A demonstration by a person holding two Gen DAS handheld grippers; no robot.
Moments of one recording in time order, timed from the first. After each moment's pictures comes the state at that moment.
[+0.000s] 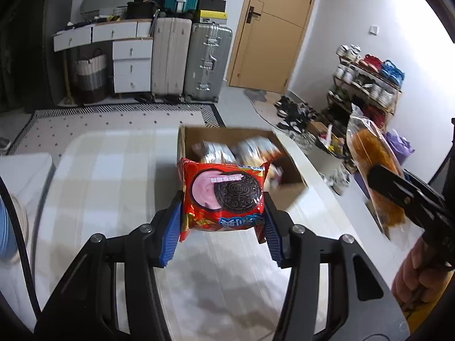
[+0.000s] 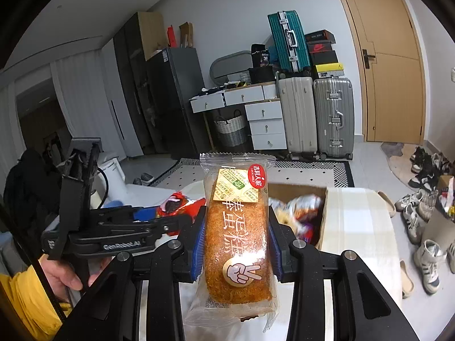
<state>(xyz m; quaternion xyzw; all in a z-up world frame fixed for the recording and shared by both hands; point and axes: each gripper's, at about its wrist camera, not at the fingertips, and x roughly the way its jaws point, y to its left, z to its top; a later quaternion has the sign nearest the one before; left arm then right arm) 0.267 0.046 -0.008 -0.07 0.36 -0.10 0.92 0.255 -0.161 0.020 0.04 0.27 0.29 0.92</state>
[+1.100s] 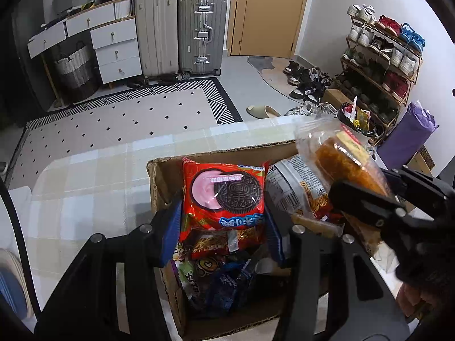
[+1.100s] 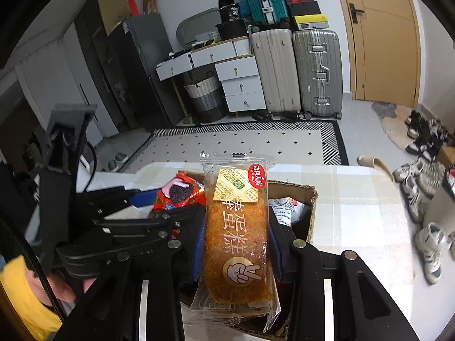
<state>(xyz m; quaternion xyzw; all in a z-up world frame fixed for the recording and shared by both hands) 0.501 -0.002 -0.086 -0.01 0.44 -0.09 0.89 0.448 -0.144 -0.071 0.03 0.38 0.24 0.89</state>
